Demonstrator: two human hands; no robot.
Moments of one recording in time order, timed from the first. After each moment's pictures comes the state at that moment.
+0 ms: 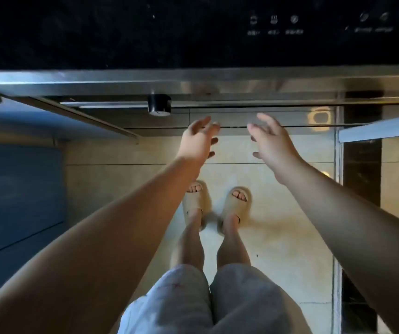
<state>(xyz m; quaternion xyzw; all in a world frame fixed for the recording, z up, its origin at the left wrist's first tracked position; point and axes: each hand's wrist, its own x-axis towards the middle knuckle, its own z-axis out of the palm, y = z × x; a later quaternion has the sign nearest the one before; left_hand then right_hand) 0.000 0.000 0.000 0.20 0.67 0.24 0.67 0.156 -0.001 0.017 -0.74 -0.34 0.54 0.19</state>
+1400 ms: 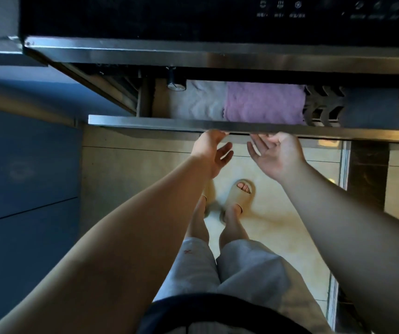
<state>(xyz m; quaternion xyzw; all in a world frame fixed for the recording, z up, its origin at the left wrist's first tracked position) 0.019 -0.057 0.017 -0.10 0.62 0.34 0.71 0.163 -0.053 0.016 -0.56 0.13 0.70 0.44</state>
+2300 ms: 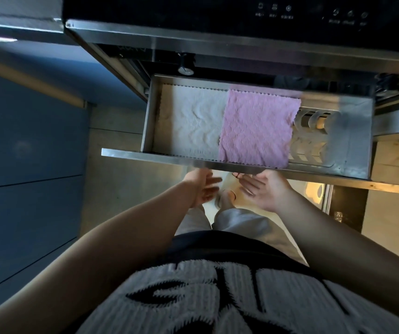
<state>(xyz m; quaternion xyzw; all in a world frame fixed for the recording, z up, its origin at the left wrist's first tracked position) 0.003 -0.182 0.057 -0.08 0.69 0.14 0.71 0.183 -0.166 0.058 -0.66 0.14 0.71 0.20</state>
